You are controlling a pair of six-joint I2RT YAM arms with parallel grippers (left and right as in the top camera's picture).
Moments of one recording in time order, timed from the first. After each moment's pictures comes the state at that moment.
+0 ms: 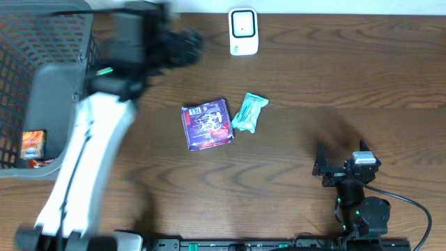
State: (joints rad) left arm -0.18 1.53 1.57 -0.64 0.28 -0.38; right arm 0.03 0.01 0.01 -0.07 -0.02 0.01
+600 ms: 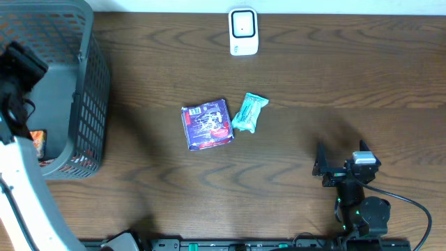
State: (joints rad) left arm 0.50 1.37 1.57 -0.82 0.07 -0.35; right arm 0.03 0.01 0.01 -0.07 -0.02 0.01
